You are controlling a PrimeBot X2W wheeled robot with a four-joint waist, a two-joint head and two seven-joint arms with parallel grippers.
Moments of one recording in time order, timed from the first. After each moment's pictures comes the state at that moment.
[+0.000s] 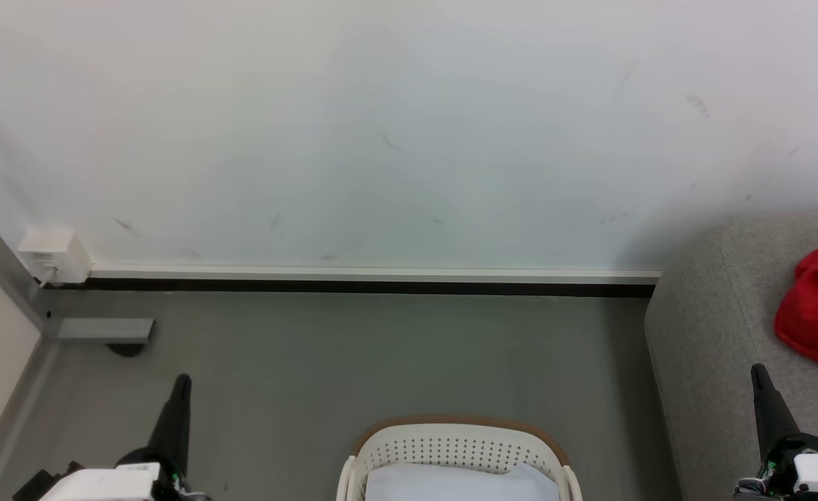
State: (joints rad) left arm -0.10 0.05 0.11 0.25 -1.54 -0.12 0.10; right arm -0.12 -0.06 -0.09 0.25 1.56 0.13 0.09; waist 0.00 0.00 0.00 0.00
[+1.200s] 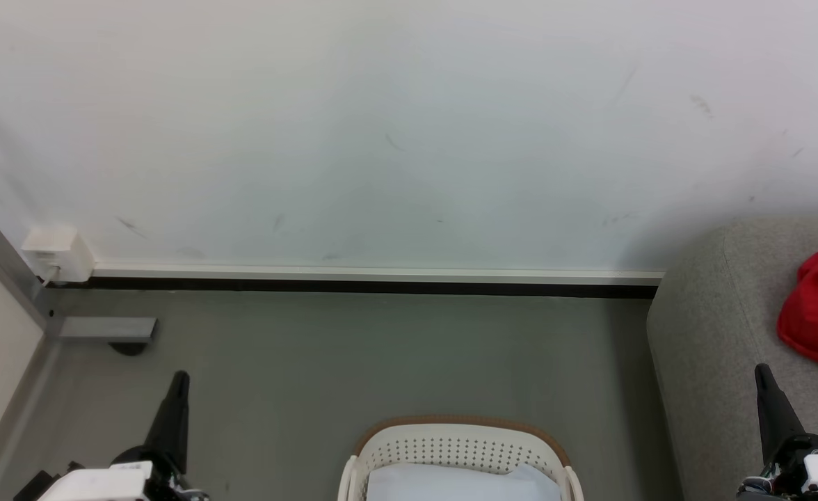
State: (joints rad) left arm -0.11 0.05 0.11 0.25 -1.61 -0.13 0.11; right arm -0.11 -0.05 -0.11 0.25 1.62 0.13 0.11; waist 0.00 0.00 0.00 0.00
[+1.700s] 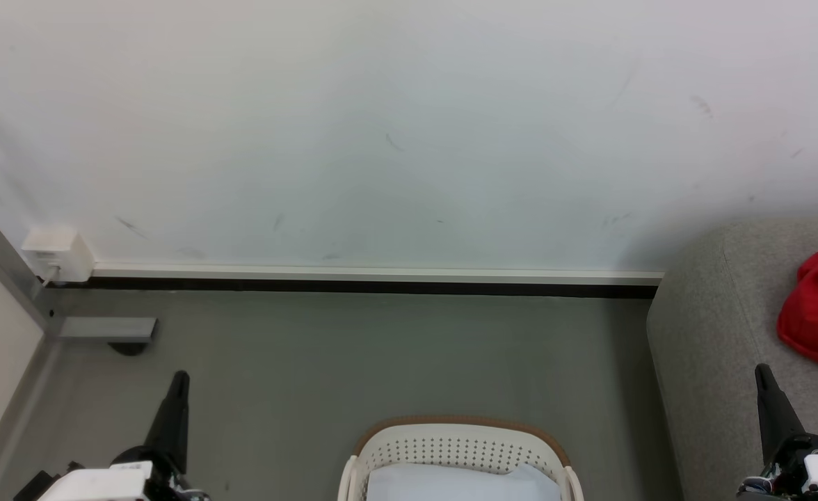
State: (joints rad) left arm -0.11 0.05 0.11 0.25 -1.61 -0.13 0.11; right arm -0.11 -0.05 -0.11 0.25 1.62 0.13 0.11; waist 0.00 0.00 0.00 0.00
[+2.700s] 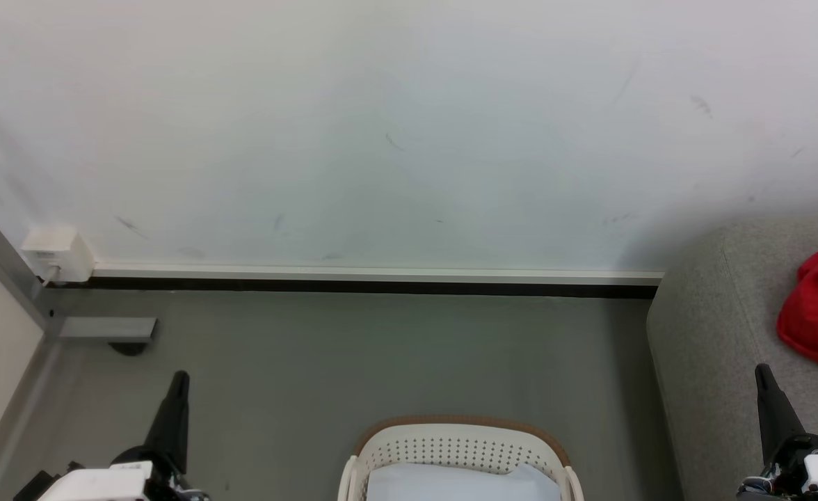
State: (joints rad) left arm -0.11 0.05 0.11 0.25 -1.61 -0.13 0.11; right arm -0.11 -0.05 -0.11 0.25 1.62 0.13 0.11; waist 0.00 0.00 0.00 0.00
